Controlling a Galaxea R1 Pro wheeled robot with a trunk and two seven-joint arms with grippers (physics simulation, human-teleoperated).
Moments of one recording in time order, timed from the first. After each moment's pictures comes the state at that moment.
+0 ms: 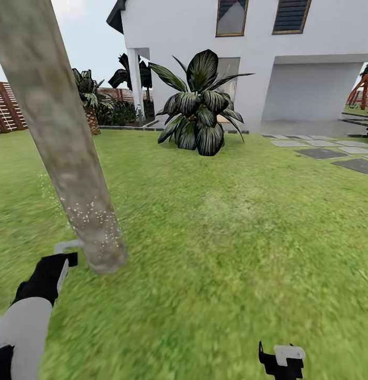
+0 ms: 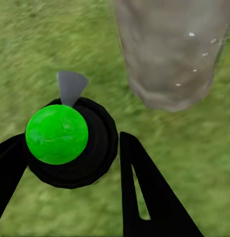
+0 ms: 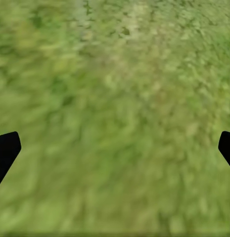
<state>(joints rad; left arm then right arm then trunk) -0.81 0.17 0.43 -0.71 -0.27 0.50 0.09 -0.39 -0.05 -0.06 -0.12 0.20 -0.62 -0.34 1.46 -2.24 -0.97</state>
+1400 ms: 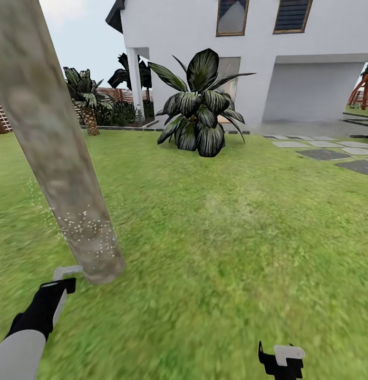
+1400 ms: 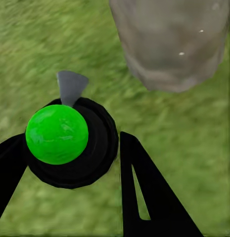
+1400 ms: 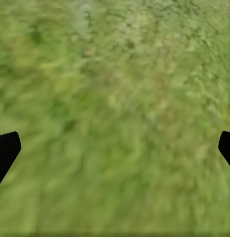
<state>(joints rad) -0.65 0.17 0.41 -0.69 -0.26 0.40 0.09 -0.39 -0.05 -0.06 -0.12 0.20 -0.62 -0.34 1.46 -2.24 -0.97</state>
